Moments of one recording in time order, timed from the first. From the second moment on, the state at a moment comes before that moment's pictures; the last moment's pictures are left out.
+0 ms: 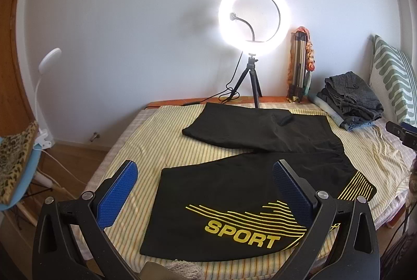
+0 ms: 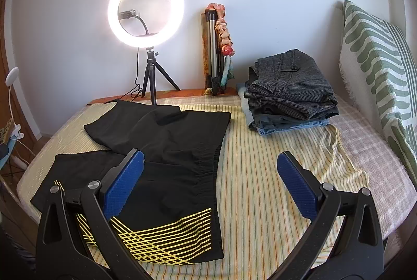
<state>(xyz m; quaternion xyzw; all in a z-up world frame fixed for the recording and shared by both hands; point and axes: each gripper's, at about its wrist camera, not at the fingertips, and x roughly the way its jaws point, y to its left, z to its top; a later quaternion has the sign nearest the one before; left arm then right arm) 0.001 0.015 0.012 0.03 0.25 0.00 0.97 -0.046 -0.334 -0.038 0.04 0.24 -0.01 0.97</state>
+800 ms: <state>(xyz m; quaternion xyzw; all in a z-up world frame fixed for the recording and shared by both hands) -0.002 0.014 0.013 0.02 0.25 0.00 0.97 -0.045 -0.330 -0.037 0.04 0.24 -0.01 0.97</state>
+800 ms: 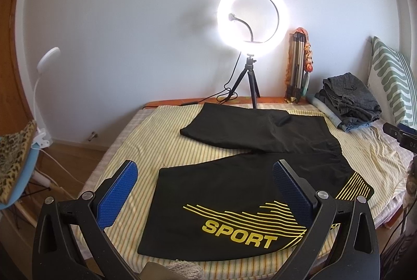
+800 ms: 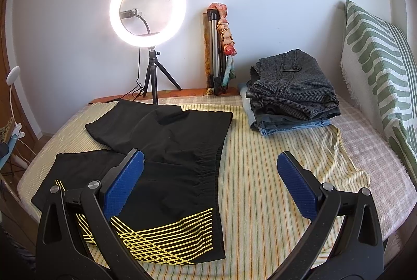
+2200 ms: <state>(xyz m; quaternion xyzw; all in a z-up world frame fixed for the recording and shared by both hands) 0.001 0.016 0.013 0.02 0.26 -0.01 0.97 -0.043 -0.328 -0.039 0.04 0.24 -0.01 0.97</state>
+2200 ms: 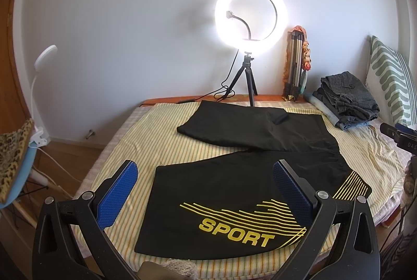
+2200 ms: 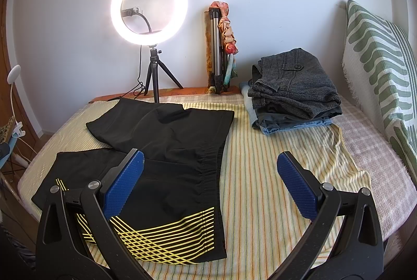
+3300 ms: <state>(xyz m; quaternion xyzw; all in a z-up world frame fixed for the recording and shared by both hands) 0.091 0.068 -0.006 -0.05 0.37 -0.02 0.93 -0.008 -0.331 -0.039 0.02 0.25 0.08 0.97</state>
